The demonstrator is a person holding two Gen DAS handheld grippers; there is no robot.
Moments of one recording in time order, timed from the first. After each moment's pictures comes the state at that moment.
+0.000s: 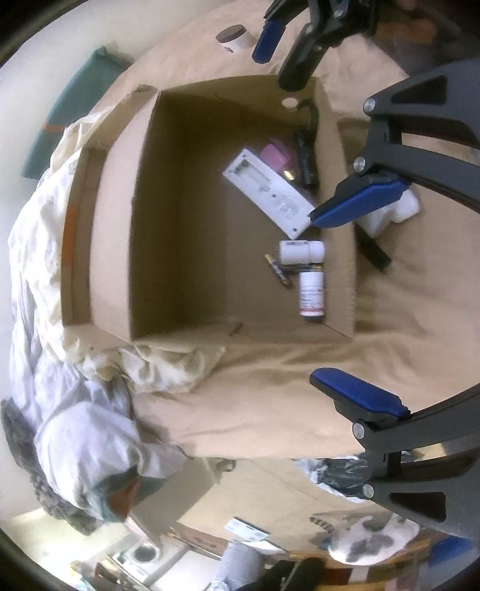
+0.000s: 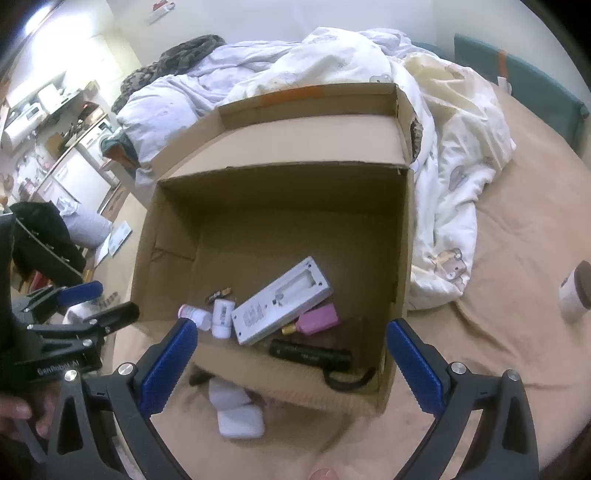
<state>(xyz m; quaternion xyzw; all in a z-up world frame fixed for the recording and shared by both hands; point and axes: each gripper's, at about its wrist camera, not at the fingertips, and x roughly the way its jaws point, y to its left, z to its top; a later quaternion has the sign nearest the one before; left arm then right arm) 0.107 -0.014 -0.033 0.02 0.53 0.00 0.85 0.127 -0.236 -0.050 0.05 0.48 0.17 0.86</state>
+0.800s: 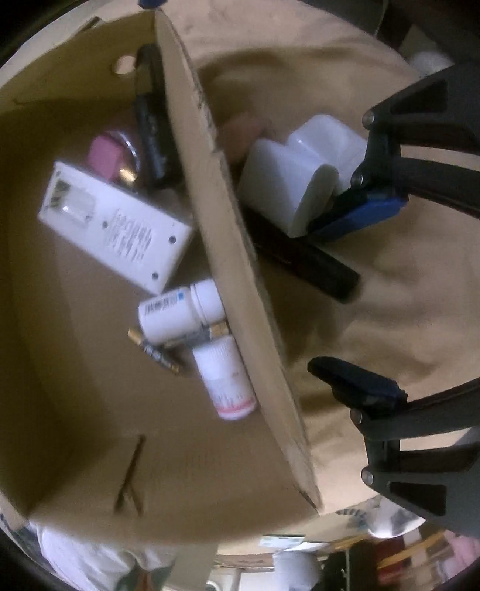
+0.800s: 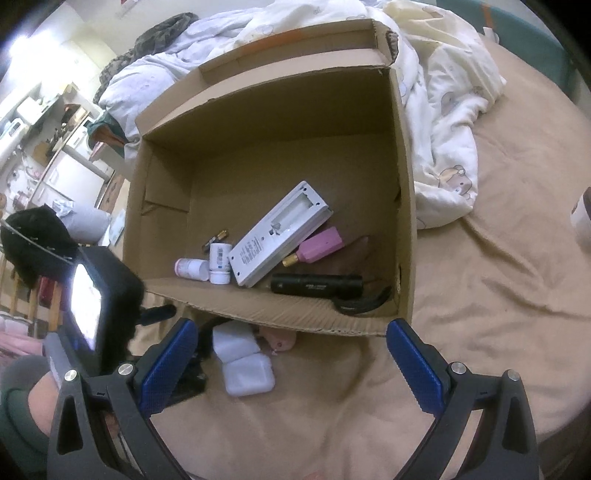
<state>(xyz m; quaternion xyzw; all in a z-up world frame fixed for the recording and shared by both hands) 0.106 -0.069 -0.169 0.16 0.63 -0.08 0.75 0.107 -0.239 -0.091 0.08 0.55 0.16 0.82</state>
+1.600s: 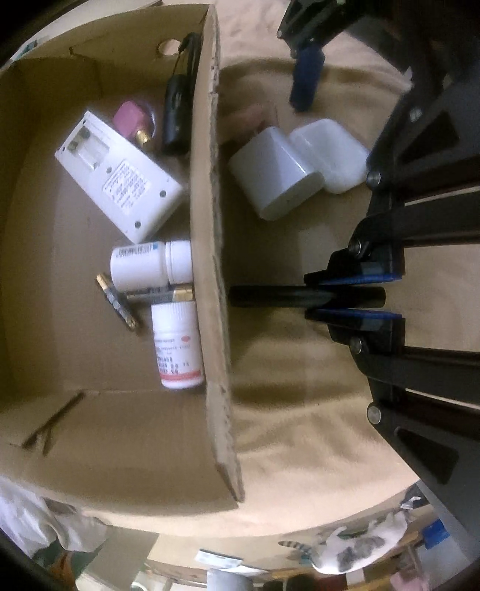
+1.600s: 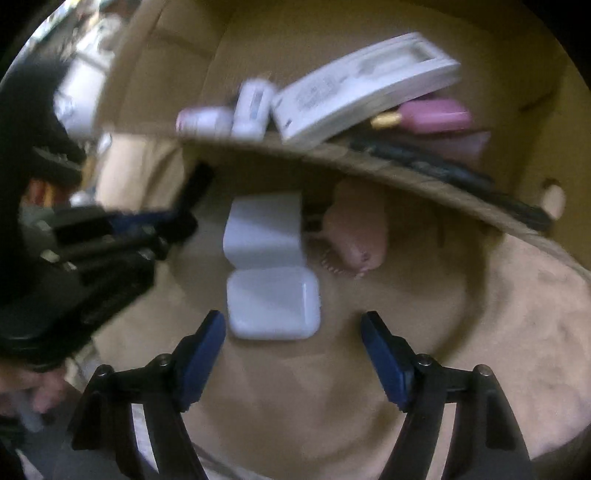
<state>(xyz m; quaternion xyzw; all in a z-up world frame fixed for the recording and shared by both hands) 0.100 -0.042 -0.168 0.05 0.67 -0.04 0.74 0.091 -0.151 -0.181 -0.06 0.66 0.21 0.72</state>
